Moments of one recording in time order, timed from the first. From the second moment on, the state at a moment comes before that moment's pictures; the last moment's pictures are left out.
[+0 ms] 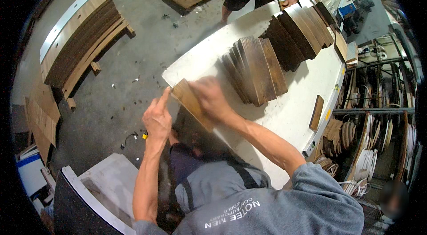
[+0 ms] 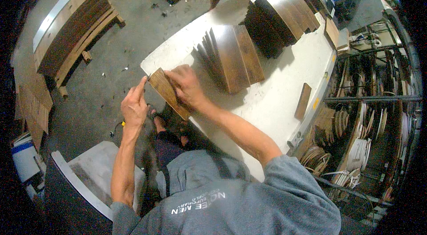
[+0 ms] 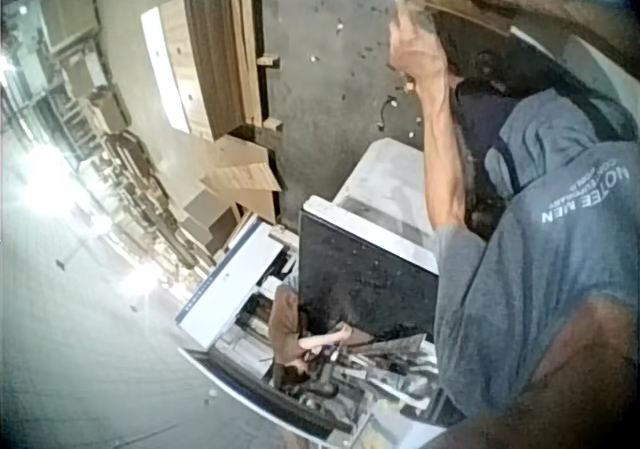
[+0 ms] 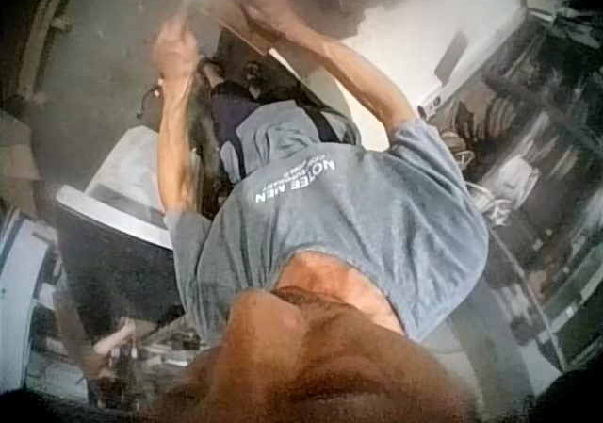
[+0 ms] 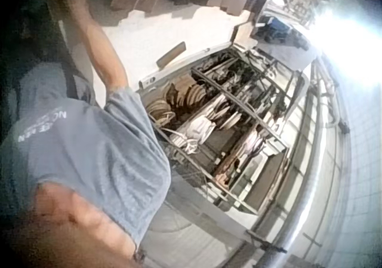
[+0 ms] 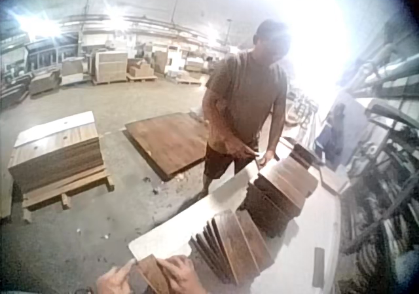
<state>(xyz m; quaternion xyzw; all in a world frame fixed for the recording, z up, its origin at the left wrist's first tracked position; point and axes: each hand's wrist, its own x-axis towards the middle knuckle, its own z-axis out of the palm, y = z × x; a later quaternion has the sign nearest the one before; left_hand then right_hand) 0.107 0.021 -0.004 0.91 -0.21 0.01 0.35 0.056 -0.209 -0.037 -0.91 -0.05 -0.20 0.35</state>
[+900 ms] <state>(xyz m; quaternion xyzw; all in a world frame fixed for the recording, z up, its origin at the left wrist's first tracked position) 0.057 -0.004 -0.002 0.93 -0.26 0.02 0.24 0.057 -0.206 -0.036 -0.90 -0.03 -0.21 0.38</state>
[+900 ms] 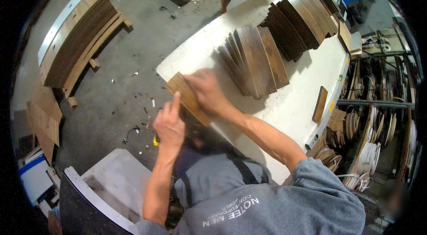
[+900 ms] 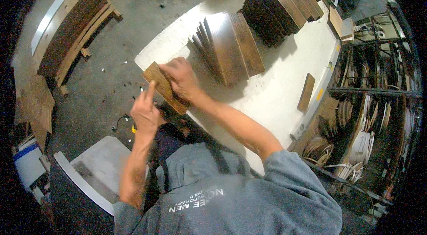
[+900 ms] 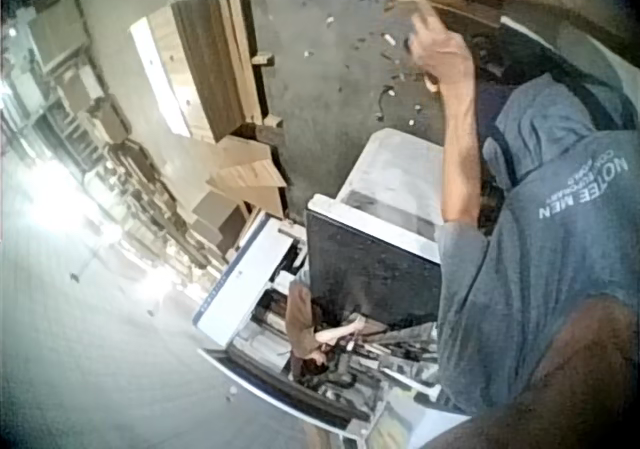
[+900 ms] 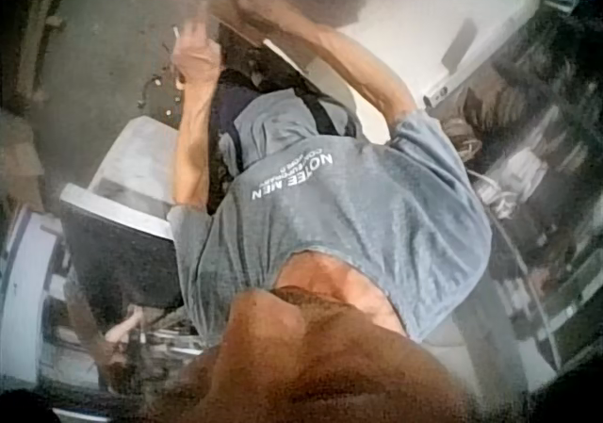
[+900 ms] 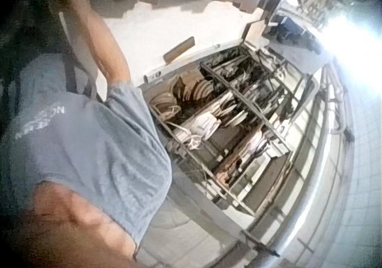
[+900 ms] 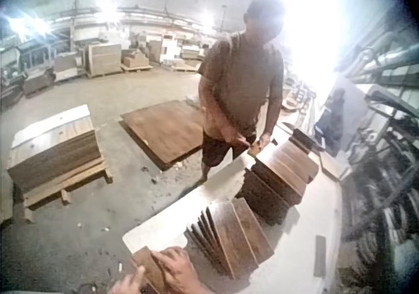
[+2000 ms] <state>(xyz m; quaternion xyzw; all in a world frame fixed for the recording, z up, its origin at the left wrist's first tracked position) 0.058 0.007 -0.016 0.85 -0.18 0.03 0.49 0.058 -0.214 -0.041 -0.90 -0.04 -0.18 0.39</state>
